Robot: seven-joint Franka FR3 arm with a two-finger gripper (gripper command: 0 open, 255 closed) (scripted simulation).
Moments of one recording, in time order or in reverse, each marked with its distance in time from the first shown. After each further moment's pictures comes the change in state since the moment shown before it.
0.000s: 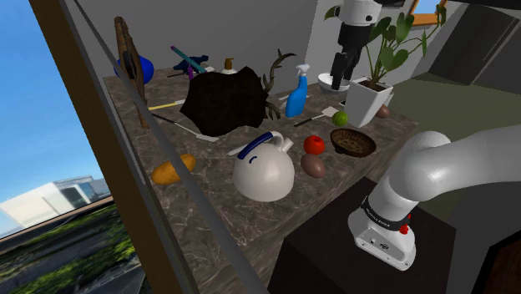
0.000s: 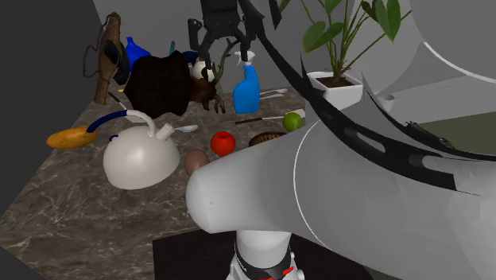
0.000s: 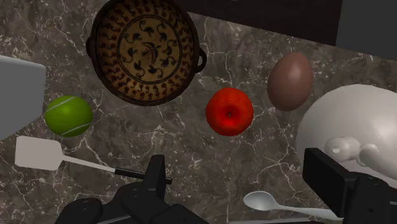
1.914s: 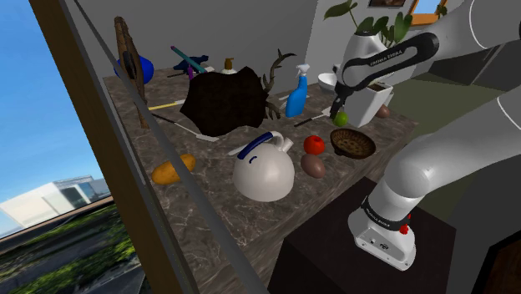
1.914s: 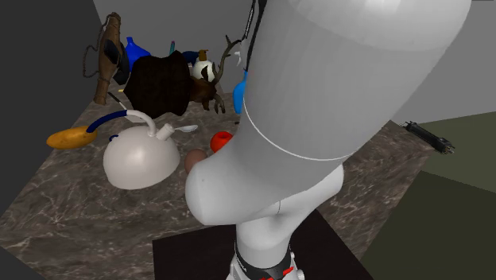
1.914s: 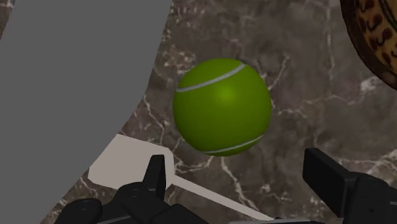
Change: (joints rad) arm -0.138 0.378 -0.433 -0.301 -0.365 0.898 -0.336
